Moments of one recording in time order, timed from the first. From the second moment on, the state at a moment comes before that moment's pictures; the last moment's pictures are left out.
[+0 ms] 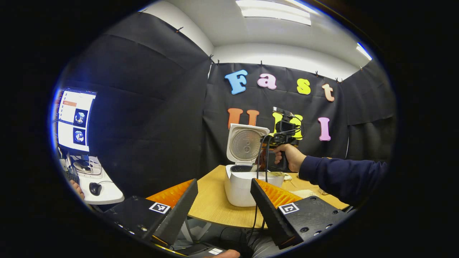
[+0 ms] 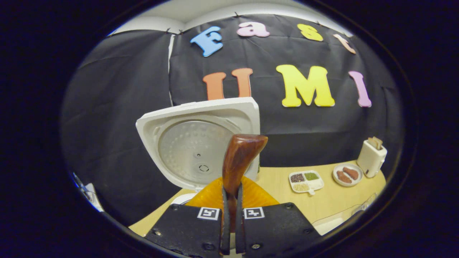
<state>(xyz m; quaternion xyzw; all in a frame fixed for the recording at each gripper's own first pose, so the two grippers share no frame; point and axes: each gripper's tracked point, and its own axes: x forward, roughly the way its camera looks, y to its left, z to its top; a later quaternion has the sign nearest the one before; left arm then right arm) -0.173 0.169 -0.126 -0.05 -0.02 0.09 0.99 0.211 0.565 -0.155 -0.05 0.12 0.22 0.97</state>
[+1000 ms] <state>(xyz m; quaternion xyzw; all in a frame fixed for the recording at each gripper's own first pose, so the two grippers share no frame) -0.163 0.135 -0.119 -0.06 0.00 0.04 1.00 0.154 0.544 -0.111 -0.20 0.00 0.24 0.95</state>
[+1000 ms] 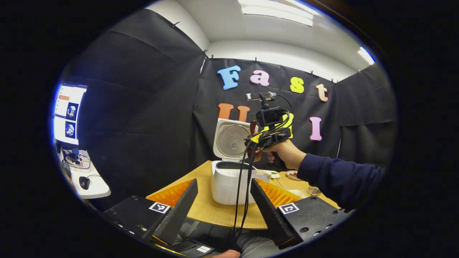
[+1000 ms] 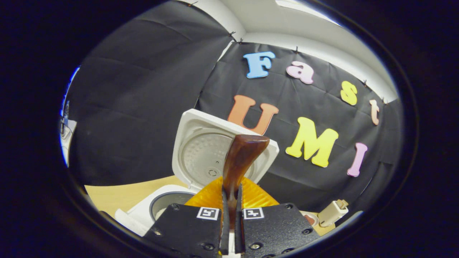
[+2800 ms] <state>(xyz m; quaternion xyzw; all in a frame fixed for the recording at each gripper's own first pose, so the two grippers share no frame) -0.078 -0.007 -0.110 0.01 -0.01 0.02 1.00 0.229 0.071 -0.189 -0.02 0.12 0.06 0.99</state>
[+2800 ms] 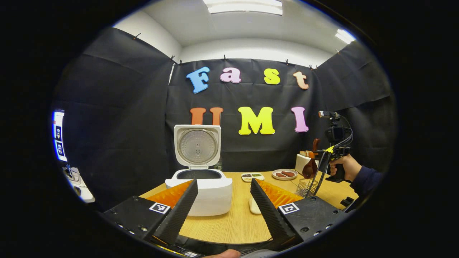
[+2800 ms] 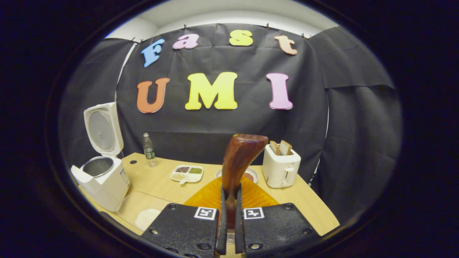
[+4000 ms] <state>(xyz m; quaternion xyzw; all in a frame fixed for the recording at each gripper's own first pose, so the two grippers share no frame) 0.109 0.102 -0.017 0.02 -0.05 0.09 0.99 0.097 0.060 -0.129 -0.01 0.01 0.03 1.00</state>
